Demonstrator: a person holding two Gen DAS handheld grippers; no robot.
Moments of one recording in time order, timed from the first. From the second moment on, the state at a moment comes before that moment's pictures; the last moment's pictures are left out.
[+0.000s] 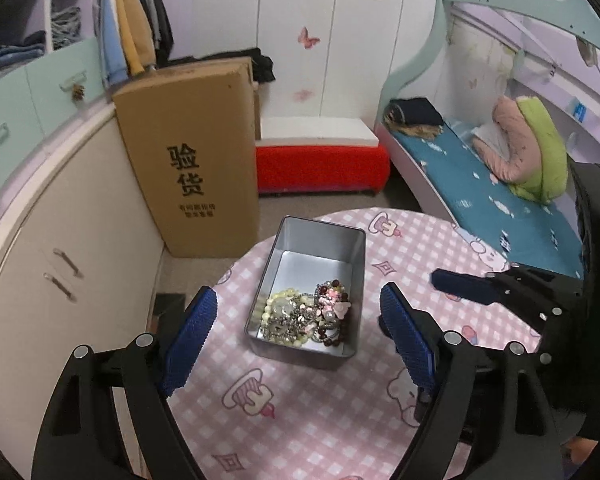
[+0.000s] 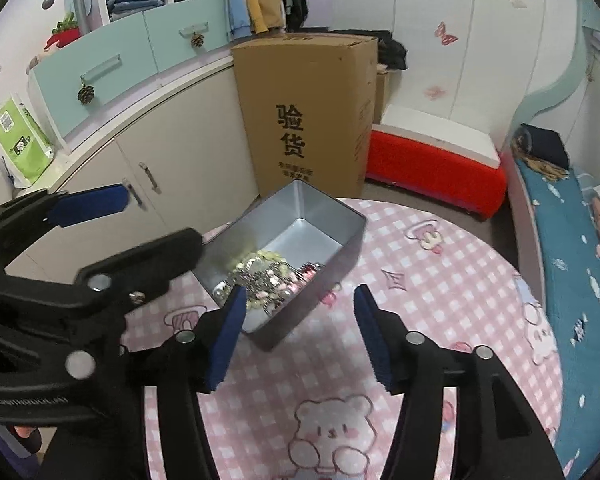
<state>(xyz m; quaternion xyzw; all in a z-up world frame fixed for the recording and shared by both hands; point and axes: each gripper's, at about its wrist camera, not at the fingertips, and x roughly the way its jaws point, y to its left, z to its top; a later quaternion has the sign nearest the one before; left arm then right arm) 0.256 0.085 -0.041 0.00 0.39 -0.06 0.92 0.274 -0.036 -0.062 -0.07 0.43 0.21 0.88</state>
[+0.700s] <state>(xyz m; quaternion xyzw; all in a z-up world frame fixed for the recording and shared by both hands) 0.108 0.060 0.000 -0.04 0.30 -0.01 0.95 0.112 -0.121 0.015 -0.04 0.30 0.13 0.94</state>
